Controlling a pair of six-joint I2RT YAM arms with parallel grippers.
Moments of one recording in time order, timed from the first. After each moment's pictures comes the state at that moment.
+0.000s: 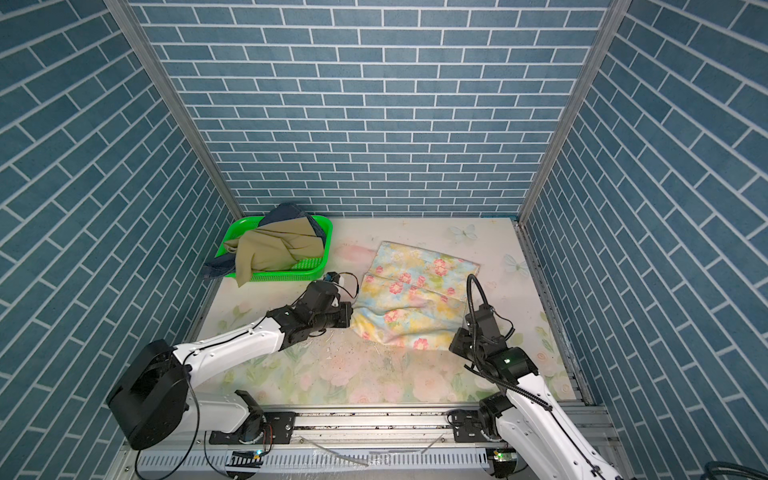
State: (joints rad) left arm -0.70 1.33 0.78 -0.19 -0.01 -0.60; right arm 0.44 0.65 0.54 -0.74 0.03 0.74
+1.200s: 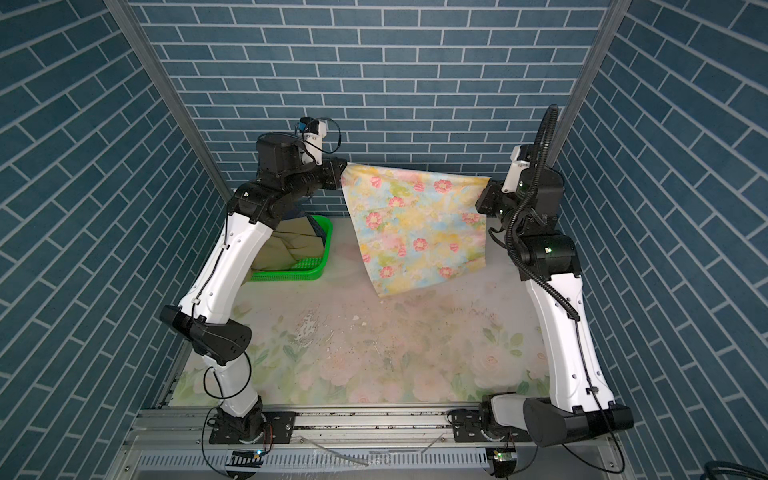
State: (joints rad) left arm -0.42 1.87 2.37 -0.68 0.16 -0.27; right arm 0.18 1.29 1.76 -0.60 0.02 0.26
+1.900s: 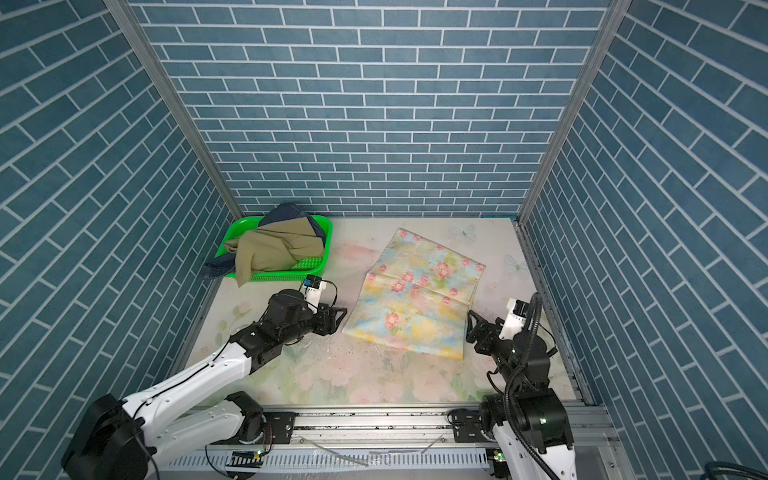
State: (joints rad) left arm -0.59 0.99 0.56 -0.07 0.09 -0.38; right arm 0.20 0.19 0.56 -0.73 -0.05 0.50
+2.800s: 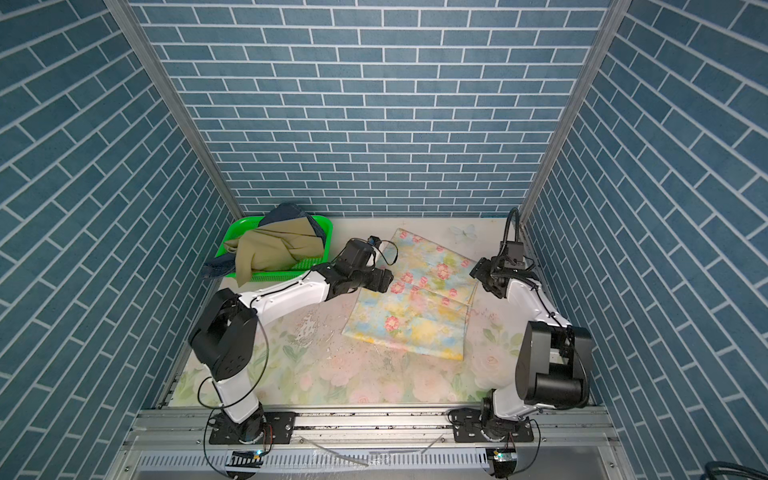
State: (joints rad) left arm -0.68 1.87 1.37 -0.25 0.00 -0.27; right arm -0.06 1.53 1.01 -0.38 -0.18 0.57
